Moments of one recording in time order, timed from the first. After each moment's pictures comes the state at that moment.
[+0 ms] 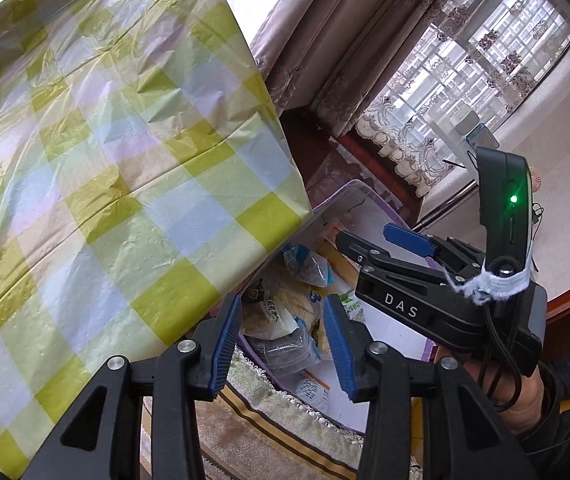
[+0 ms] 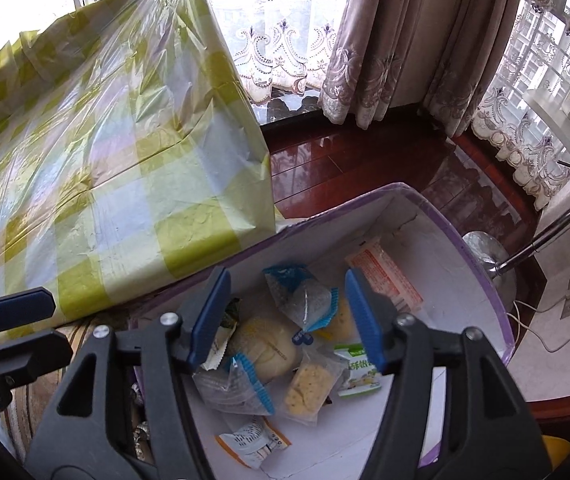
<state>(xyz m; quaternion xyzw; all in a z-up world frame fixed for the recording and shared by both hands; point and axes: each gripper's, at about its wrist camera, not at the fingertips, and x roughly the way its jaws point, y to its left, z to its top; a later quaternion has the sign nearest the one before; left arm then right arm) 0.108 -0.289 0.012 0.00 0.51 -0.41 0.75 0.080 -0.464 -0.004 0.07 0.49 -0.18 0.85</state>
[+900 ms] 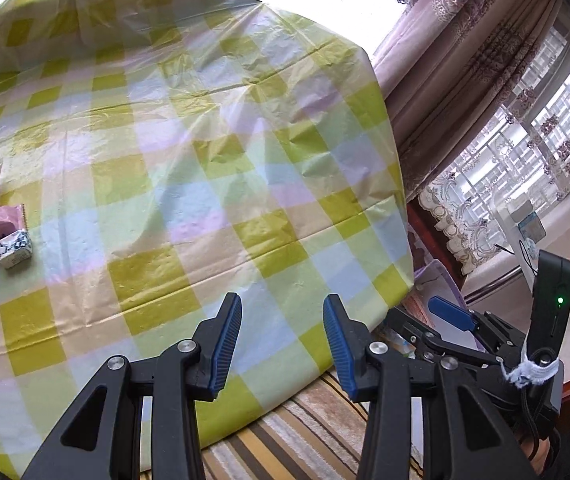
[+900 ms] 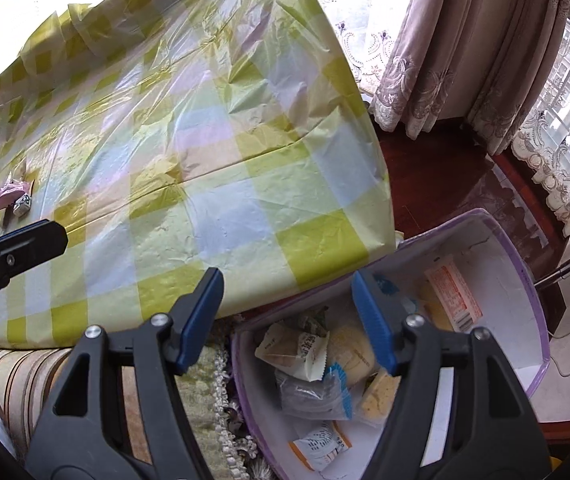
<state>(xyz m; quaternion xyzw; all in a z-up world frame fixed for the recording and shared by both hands) 0.165 -0.183 0.012 -0.08 0.49 -0.28 0.82 0.118 -0.381 -0.003 0.05 0.50 -0.11 0.86</state>
